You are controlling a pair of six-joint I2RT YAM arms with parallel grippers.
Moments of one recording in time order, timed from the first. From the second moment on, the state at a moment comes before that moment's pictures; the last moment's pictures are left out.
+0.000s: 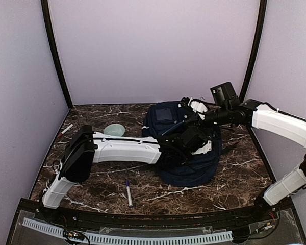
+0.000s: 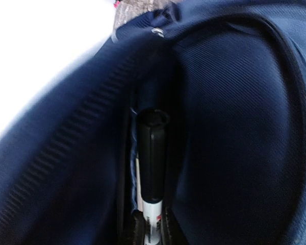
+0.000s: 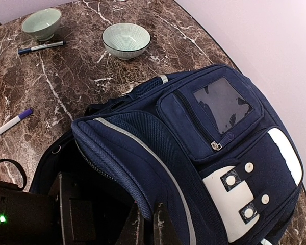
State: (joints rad) left arm -1.21 2.34 1.93 -0.26 -0.71 0.78; right arm 0.61 1.41 1.17 -0.45 -0.32 -0.47
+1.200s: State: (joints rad) left arm -1.44 1.92 1.62 -0.58 -0.77 0.03; right arm 0.58 1.41 1.16 -0.44 -0.36 -0.46
